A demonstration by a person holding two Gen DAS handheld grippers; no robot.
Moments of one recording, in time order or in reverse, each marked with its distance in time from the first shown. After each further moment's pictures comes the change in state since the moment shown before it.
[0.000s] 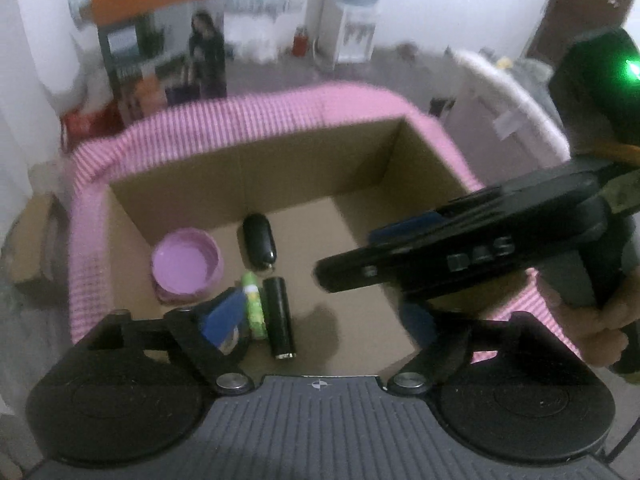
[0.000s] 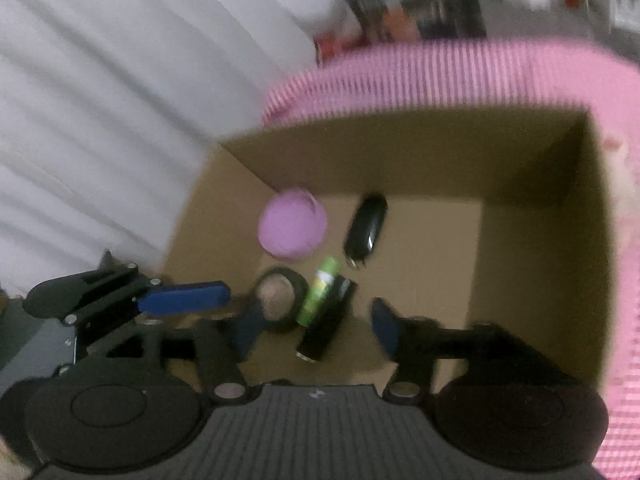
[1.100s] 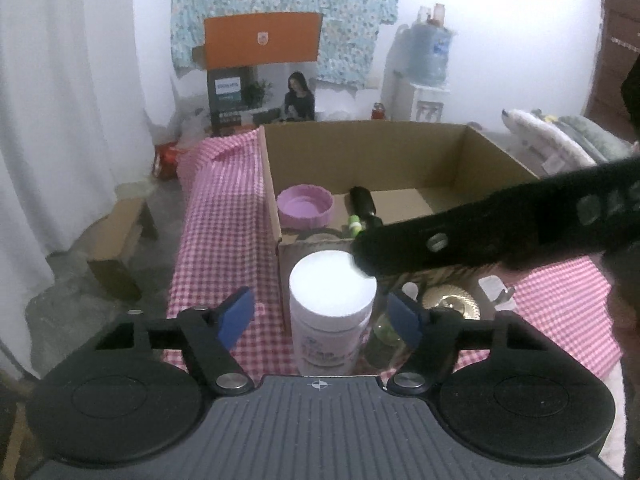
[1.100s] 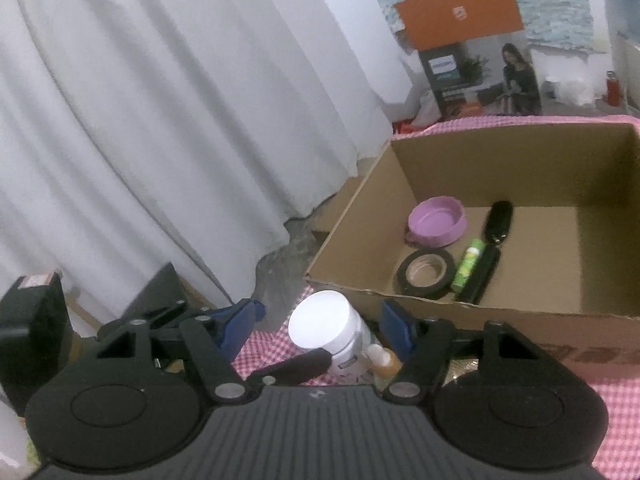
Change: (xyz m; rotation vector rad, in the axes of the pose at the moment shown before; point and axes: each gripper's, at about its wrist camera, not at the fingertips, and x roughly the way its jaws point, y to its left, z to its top) left arm -0.048 0.027 -0.137 -0.104 -0.270 0.204; right arm -0.014 0.122 -0.119 -0.165 -0.260 0.091
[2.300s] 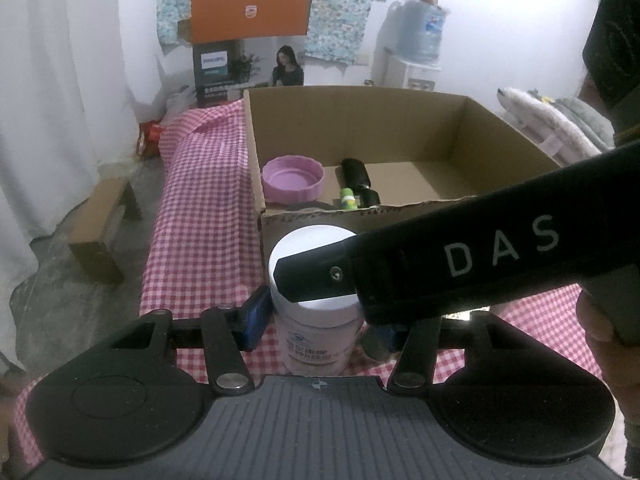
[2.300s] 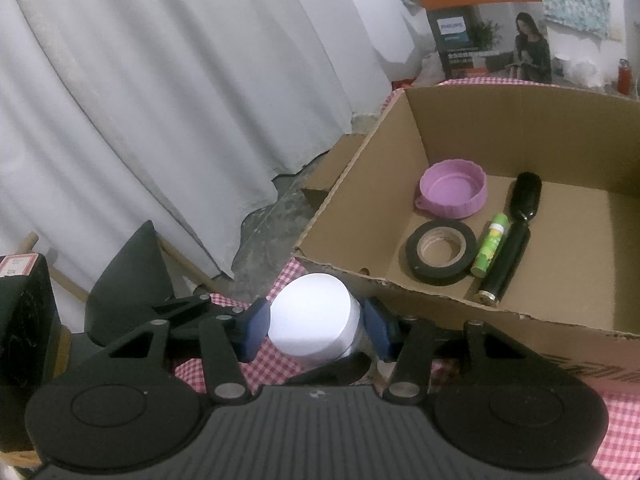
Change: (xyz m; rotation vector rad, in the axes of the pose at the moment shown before) left arm 0.022 -0.004 -0.006 -0.002 0.066 -0.031; right arm 0.049 0.012 0.000 -0.030 0.130 -0.038
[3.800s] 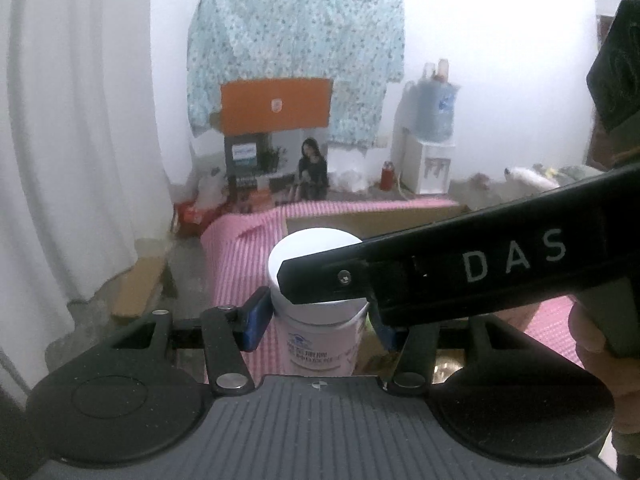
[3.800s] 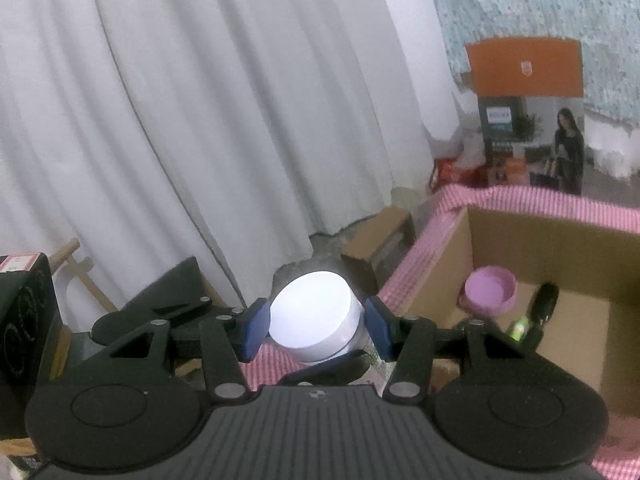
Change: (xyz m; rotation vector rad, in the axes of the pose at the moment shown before) left arm -0.085 -0.002 0.039 0.025 -0.249 0.078; right arm -0.063 0.062 0.028 -0.165 -0.184 0.063
